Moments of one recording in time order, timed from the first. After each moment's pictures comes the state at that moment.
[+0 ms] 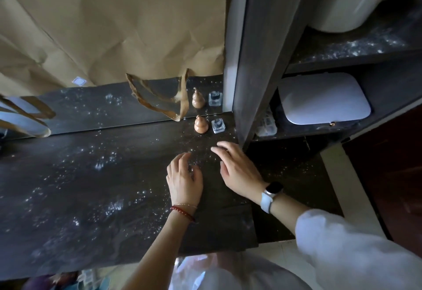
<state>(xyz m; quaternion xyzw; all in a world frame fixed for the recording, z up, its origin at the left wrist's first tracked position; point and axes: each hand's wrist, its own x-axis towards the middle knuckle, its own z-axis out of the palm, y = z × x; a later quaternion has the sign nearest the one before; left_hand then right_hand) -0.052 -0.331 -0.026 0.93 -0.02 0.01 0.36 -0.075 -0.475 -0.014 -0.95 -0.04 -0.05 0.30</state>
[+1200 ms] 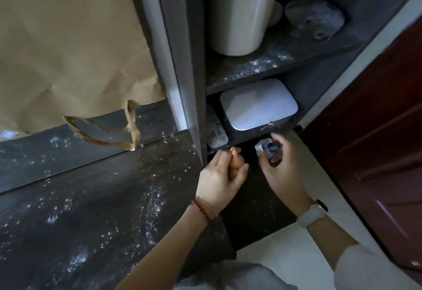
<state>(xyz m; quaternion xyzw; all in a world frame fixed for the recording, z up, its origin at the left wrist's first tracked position) -0.075 -0.444 0.040 0.82 -0.37 -0.02 0.44 -0.157 -0.573 0.043 -0.83 0.28 -0.27 0.40</state>
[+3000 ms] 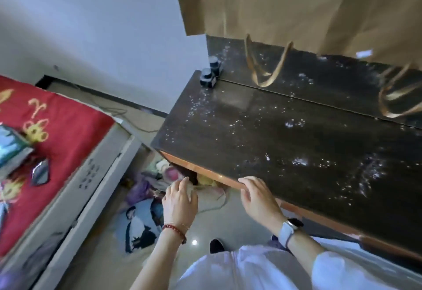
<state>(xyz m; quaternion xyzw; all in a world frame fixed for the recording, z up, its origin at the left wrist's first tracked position) -0.189 0.146 -0.003 0.95 0.21 -0.06 0.22 -0.150 -0.057 -0.013 -0.93 -0.14 0.10 0.32</state>
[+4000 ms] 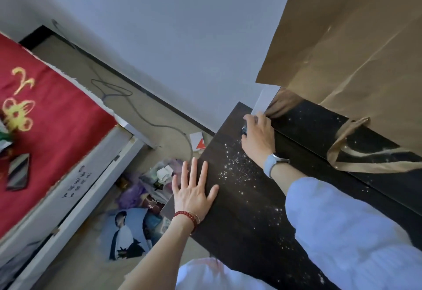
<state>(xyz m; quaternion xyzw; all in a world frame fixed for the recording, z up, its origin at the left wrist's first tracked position) 0.042 0.254 -0.076 0.96 0.18 -0.15 0.14 0.218 0.131 -0.019 -0.98 -0.16 0.06 0.11</state>
